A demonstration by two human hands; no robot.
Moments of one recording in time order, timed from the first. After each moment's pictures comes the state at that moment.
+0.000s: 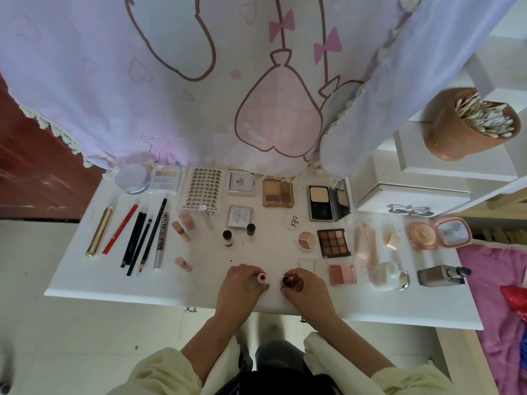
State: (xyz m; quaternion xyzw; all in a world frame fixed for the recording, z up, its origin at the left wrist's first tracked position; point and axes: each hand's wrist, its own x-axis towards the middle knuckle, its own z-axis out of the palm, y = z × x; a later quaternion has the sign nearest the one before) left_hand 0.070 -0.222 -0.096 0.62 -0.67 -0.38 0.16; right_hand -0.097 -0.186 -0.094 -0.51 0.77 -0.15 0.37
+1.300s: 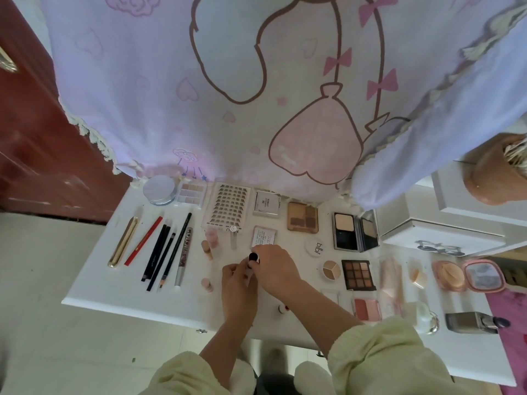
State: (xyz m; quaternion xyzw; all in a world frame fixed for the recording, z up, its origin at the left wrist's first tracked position) left_hand 0.092 -0.265 -0.103 0.72 -0.48 -0.41 0.28; right_hand 0.007 -0.306 -0.033 -0.68 0.67 -0.01 0.29
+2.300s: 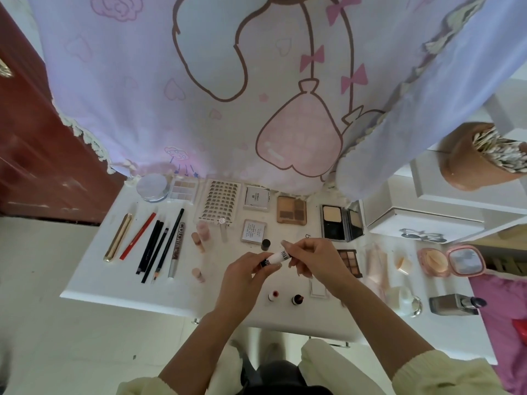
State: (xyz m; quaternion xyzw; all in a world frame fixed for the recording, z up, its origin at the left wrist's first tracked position) left_hand 0.088 -0.252 -0.032 0.56 -0.66 -0.39 0.32; right_hand -0.084 -0.266 0.014 -0.41 0.65 -0.32 0.56
